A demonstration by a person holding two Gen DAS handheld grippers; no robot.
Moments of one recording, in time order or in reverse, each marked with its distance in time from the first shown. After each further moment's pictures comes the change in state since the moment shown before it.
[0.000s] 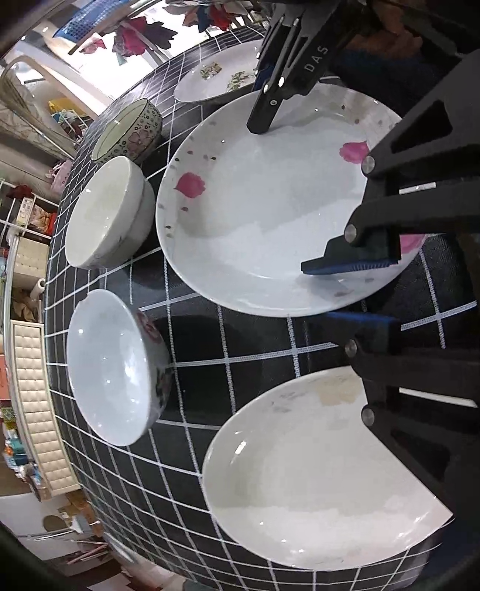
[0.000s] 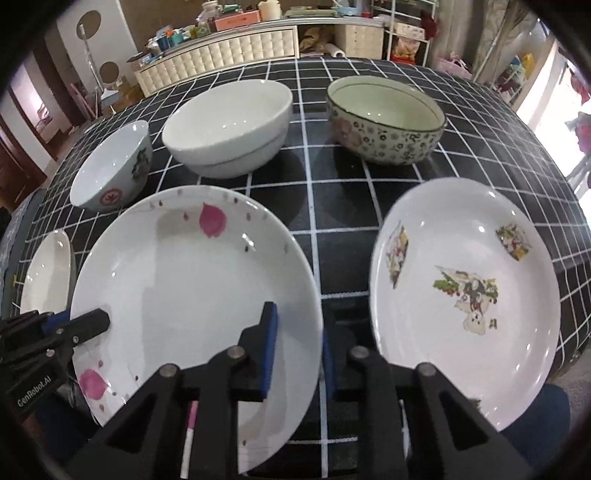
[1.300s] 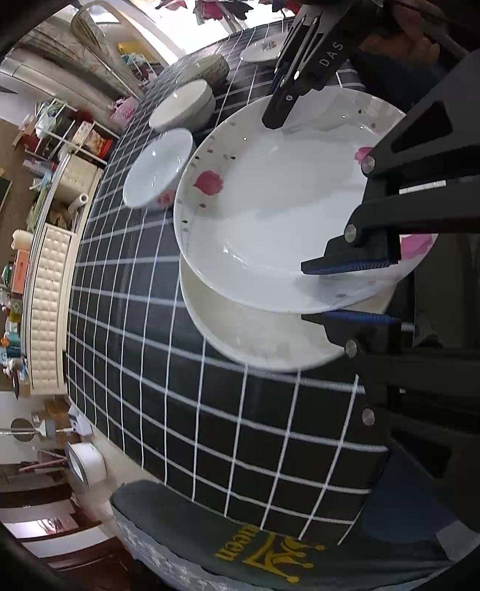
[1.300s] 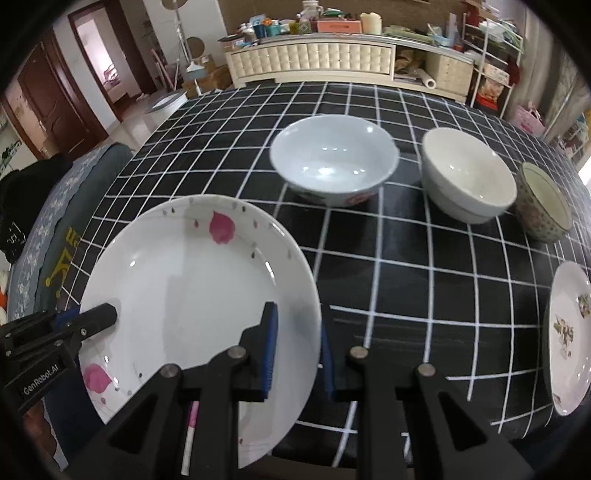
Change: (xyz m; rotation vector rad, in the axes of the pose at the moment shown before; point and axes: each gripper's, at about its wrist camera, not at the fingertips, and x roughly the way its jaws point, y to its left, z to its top) left arm -0.107 0.157 -0.069 -0.253 -0.114 0.130; right arm -0.001 0.181 0.010 -0.242 -0.009 0.150
